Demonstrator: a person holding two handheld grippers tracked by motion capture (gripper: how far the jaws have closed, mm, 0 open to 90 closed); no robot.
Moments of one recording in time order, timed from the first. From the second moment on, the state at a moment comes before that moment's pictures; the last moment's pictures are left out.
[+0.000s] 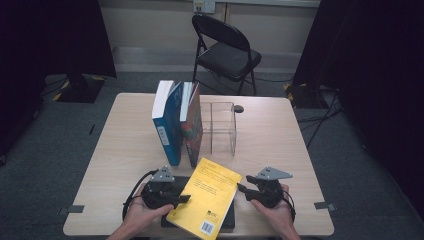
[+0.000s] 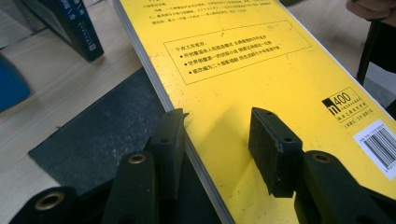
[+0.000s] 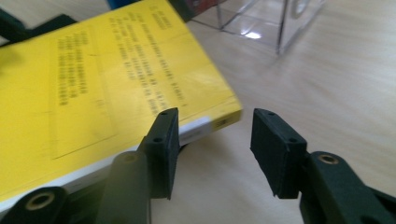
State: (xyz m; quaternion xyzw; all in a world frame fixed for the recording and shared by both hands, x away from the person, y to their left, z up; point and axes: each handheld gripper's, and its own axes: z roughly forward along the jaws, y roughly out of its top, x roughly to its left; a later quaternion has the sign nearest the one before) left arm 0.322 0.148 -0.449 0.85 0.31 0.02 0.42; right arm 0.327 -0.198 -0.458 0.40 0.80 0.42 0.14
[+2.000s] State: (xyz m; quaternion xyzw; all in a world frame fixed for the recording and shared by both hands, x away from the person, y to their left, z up) left arm 0.357 0.114 -0.454 0.82 0.38 0.00 0.42; right arm 0.325 -0.187 -0.456 0.37 0.81 0.43 0.12
